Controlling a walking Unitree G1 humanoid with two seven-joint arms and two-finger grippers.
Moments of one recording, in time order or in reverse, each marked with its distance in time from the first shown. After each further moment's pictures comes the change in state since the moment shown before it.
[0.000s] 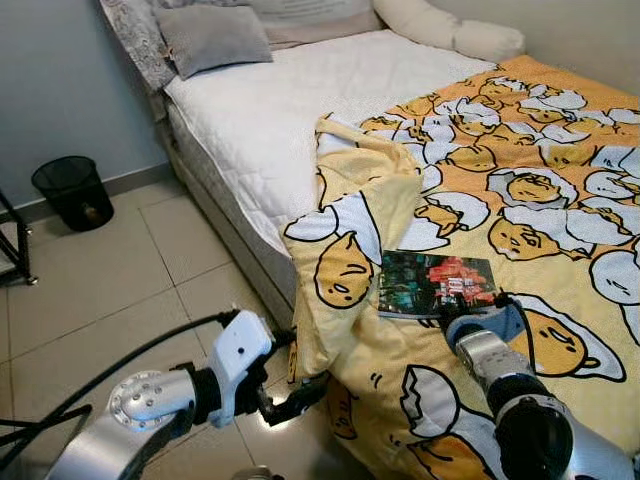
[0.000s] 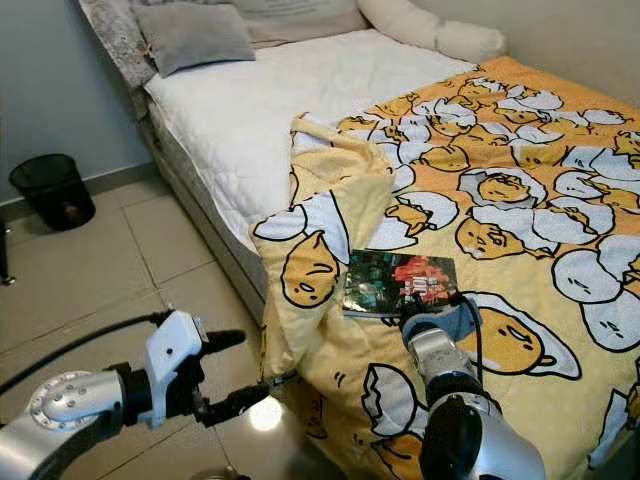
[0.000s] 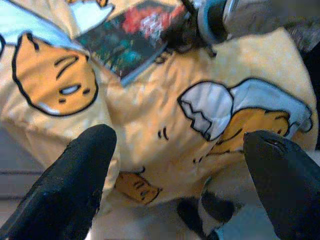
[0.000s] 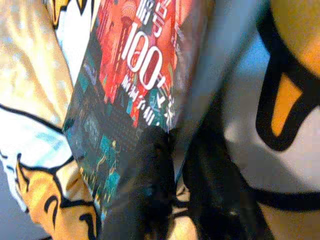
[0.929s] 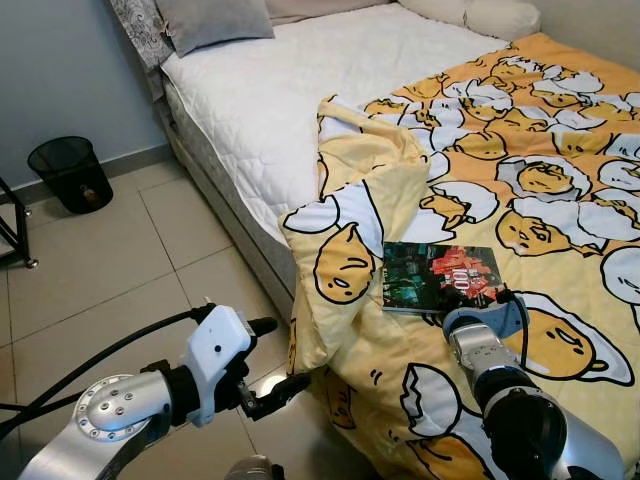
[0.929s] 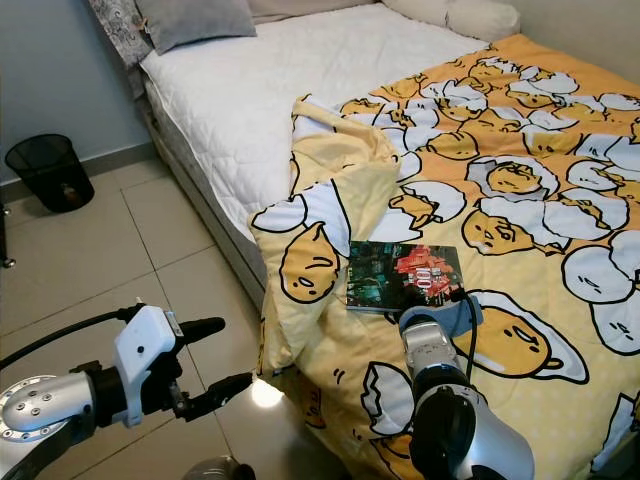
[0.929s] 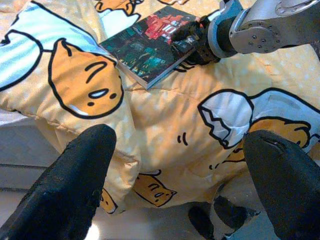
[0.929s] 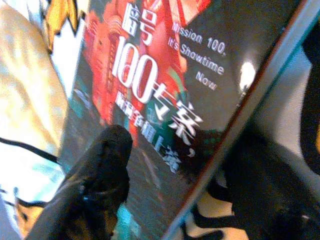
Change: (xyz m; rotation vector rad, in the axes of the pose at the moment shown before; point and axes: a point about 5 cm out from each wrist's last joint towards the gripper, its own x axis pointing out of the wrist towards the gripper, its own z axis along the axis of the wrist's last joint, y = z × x) left arm -0.026 0.001 0.017 0.035 -0.057 0.083; right arm 0.001 0.014 -0.002 0.120 -0.104 0.041
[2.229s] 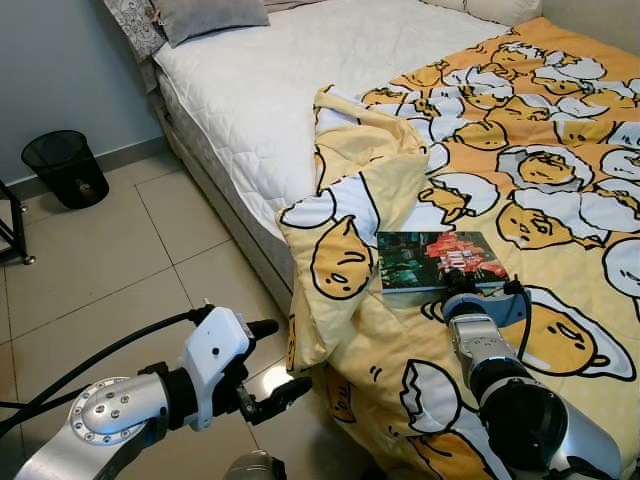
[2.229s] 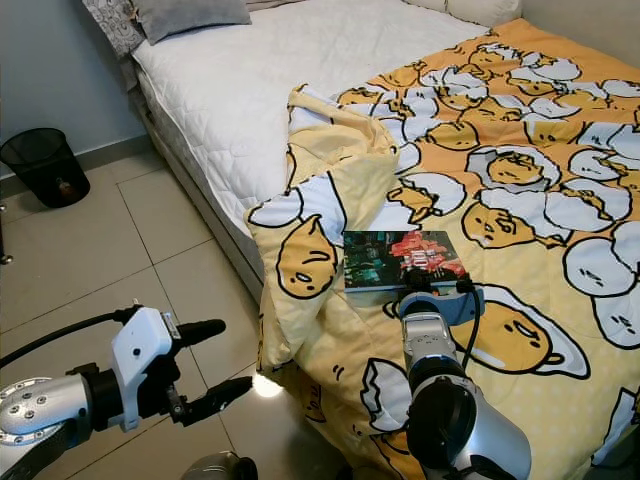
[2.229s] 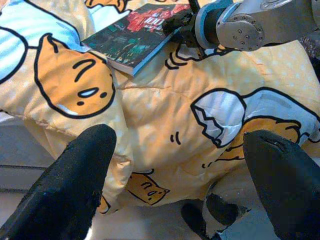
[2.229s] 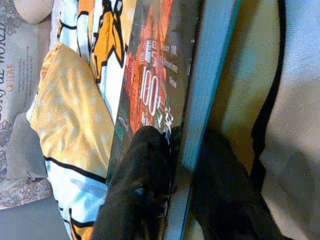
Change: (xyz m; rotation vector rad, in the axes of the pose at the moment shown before) left arm -0.001 -0.004 0.004 0.000 -0.008 -0.028; right arm 0.001 0.017 0.004 0.107 -0.054 0.159
